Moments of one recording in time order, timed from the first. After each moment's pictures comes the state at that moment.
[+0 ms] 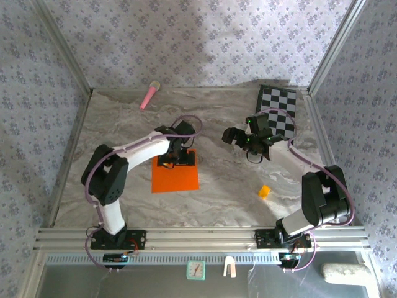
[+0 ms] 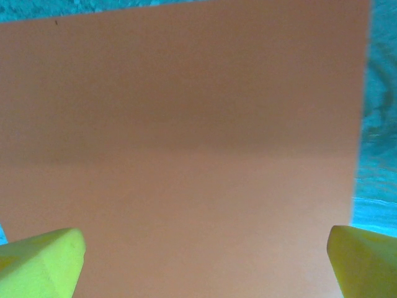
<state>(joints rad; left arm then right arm) -0.68 1.82 1.29 -0.89 -0.09 -0.65 0.32 1.49 0.94 -0.28 -0.22 0.63</state>
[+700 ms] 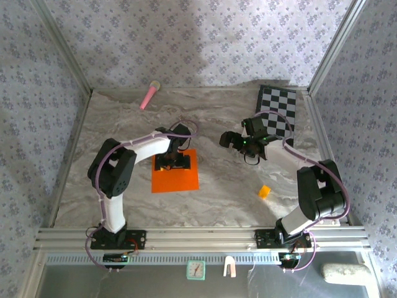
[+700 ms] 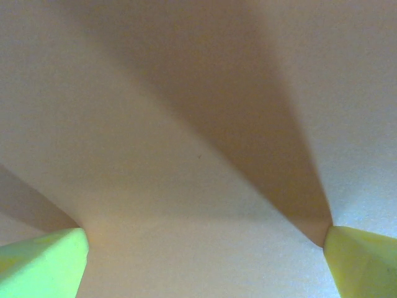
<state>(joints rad) -0.63 1.91 1.27 -0.86 -0.05 -0.65 0.35 1.55 0.94 -0.28 -0.22 0.61</state>
